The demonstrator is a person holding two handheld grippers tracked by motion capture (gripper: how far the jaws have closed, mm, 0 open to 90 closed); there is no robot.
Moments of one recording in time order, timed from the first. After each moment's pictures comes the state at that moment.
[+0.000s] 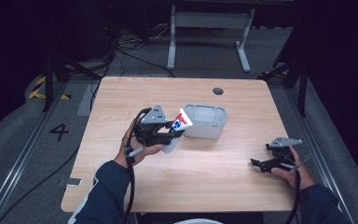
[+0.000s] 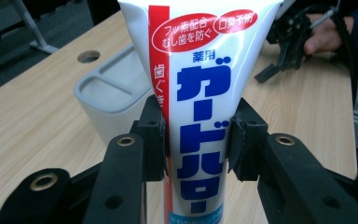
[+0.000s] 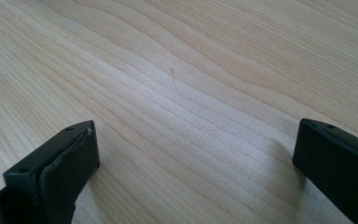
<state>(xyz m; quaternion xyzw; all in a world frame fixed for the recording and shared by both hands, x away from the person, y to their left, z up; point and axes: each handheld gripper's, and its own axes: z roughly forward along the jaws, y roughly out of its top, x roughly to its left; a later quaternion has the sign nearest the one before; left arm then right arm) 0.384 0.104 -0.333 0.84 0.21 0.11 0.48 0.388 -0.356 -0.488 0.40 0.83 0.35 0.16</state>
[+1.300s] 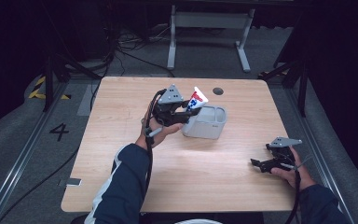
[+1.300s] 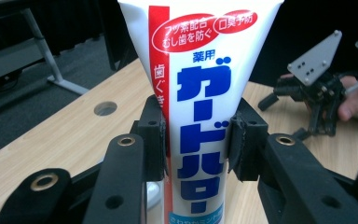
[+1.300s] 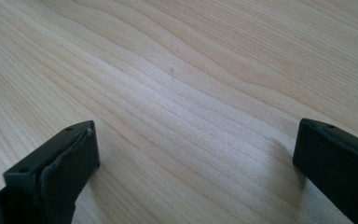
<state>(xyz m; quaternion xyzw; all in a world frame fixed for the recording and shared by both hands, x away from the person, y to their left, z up) 0.433 0.062 -0.324 0.80 0.21 0.14 0.54 0.388 -0.356 -0.488 0.40 0.83 0.35 0.17</state>
